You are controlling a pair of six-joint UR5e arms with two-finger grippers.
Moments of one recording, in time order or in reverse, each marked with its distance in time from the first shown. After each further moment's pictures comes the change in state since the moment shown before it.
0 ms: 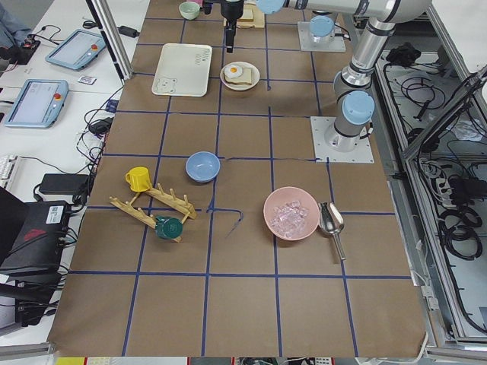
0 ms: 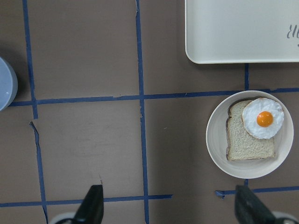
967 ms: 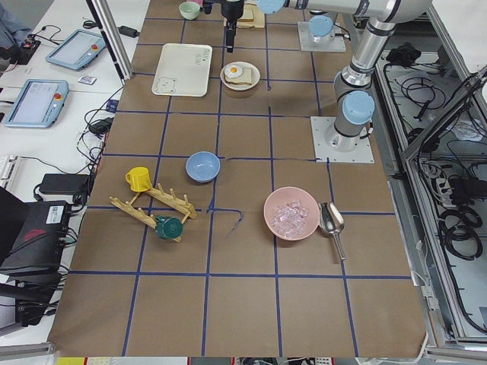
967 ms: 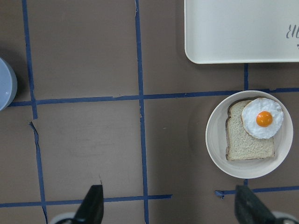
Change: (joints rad) left arm -0.001 0.001 0.000 0.000 -0.002 0.000; right arm -0.021 0.138 0.032 -0.179 -0.081 0.002
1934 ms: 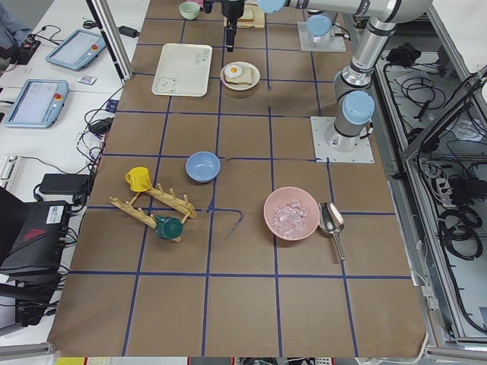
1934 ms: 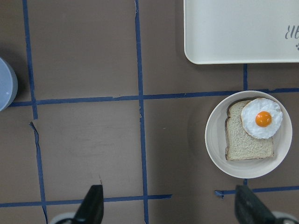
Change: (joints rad) left arm 0.000 0.004 0.000 0.000 0.002 -0.001; right arm -0.047 0.055 -0.001 -0.039 0.012 -0.007
